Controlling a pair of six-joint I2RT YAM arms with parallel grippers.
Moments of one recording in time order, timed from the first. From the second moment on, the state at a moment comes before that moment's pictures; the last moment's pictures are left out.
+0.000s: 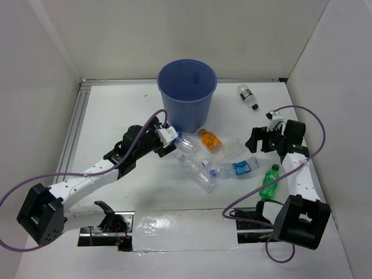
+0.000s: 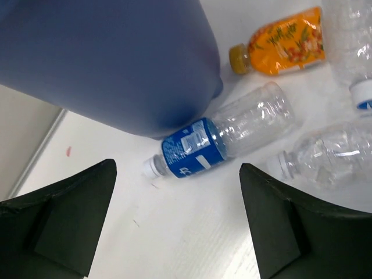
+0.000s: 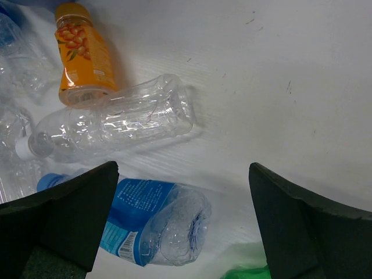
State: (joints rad) left arm -0.62 1.15 0.70 0.18 0.09 0.52; right arm -0.31 1.09 0.71 -0.38 -0.58 -0.24
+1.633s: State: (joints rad) left arm -0.66 1.81 0.92 0.31 0.17 0.96; right arm -0.32 1.19 0.71 -0.44 -0.75 -0.45
